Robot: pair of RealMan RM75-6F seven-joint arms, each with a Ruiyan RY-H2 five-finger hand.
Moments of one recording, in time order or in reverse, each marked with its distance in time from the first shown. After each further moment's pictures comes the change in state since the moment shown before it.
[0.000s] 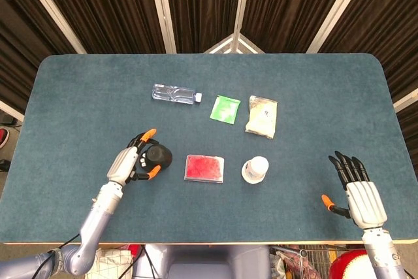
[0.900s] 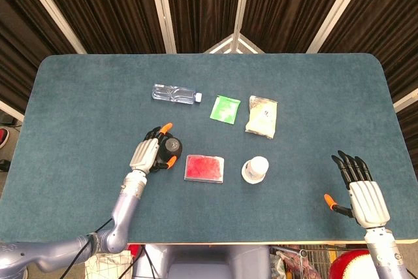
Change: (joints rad) left arm -0.163 -0.265 -0.088 0.315 -0.204 -0.052 0.202; right arm 0.000 -0.001 0.001 0.019 0.007 -0.003 0.020
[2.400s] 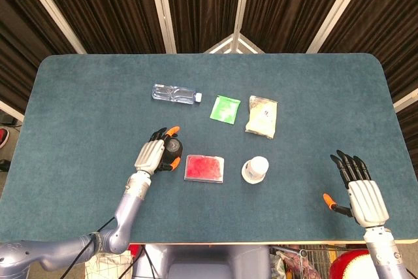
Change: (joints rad) left arm -0.014 0.003 0.015 -0.011 0.030 -0.012 0.006; right arm 0.004 0.006 -0.002 -0.006 -0.001 -0.007 0.008
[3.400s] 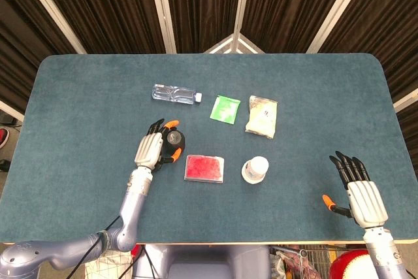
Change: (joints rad) left arm -0.016 -0.079 -0.048 0.090 0.043 0.087 -0.050; right arm 0.000 0.002 -0.003 -0.003 0.004 -0.007 0.007
